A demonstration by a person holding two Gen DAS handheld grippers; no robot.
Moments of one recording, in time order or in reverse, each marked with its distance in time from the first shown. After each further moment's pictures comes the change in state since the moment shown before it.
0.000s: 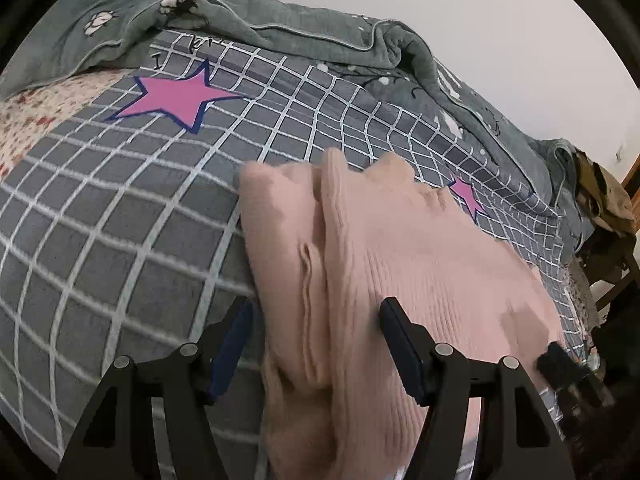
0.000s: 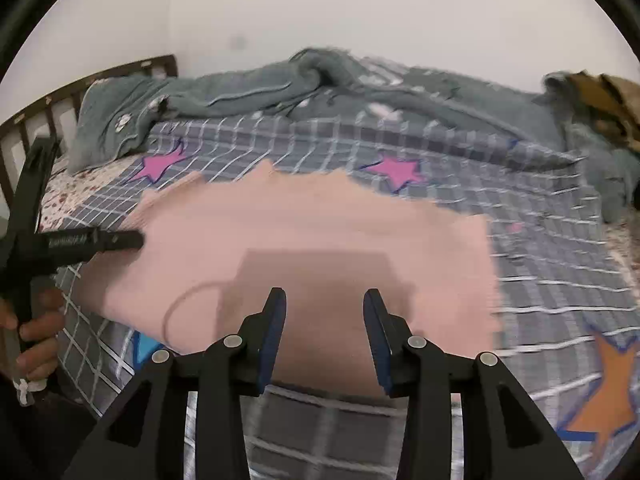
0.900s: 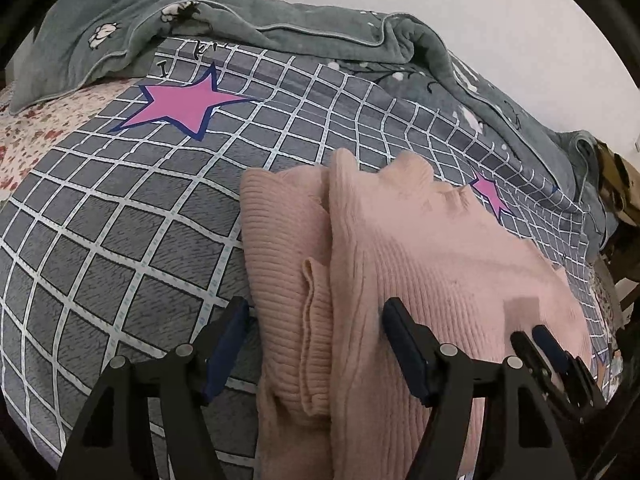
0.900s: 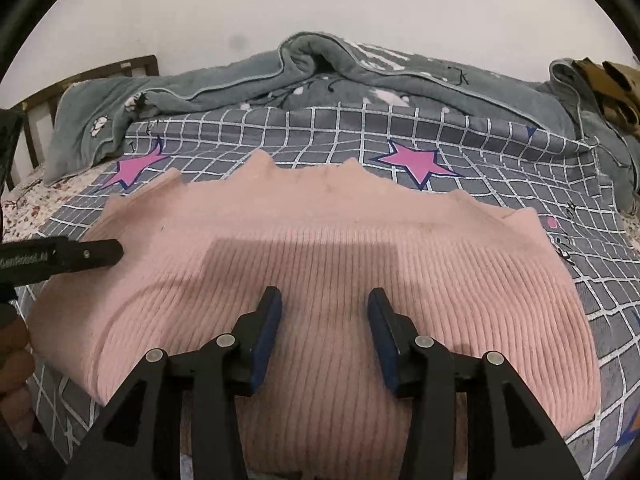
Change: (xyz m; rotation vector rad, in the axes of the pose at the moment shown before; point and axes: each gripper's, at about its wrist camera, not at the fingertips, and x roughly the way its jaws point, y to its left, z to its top) left arm 0.009 -0.012 0.000 0.012 -0.013 0.099; right arm 0.062 0.025 0.003 0.047 -0.036 -0.068
